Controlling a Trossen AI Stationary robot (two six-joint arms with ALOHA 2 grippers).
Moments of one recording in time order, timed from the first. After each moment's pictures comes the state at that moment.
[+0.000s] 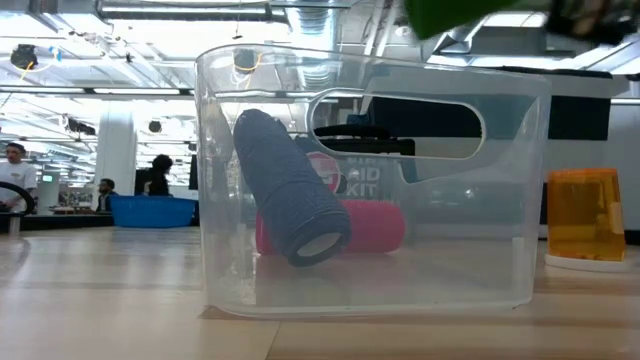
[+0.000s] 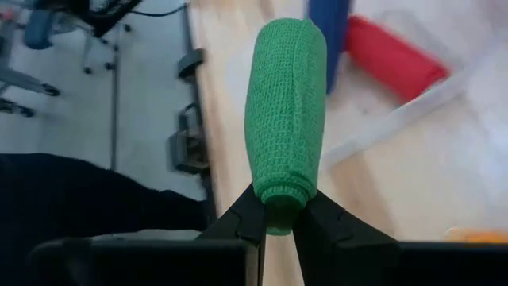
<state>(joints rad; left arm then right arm) -0.41 1.04 1.06 -0.02 -0.93 0.02 0.66 1.38 0.97 -0.34 0.22 0.98</state>
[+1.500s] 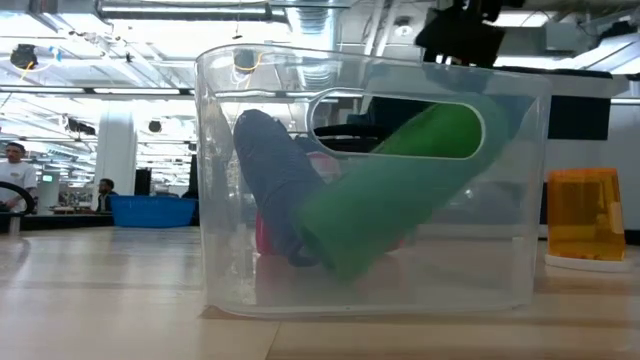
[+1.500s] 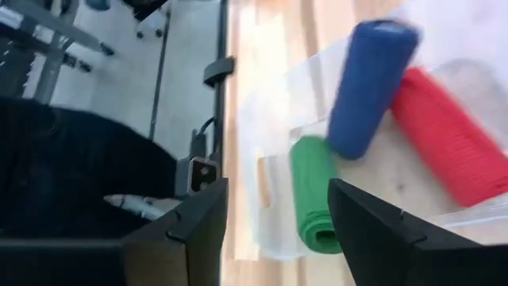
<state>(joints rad) -0.41 1.07 1.06 -0.03 -0.92 0.08 0.38 1.58 1.03 -0.12 -0.18 0.70</state>
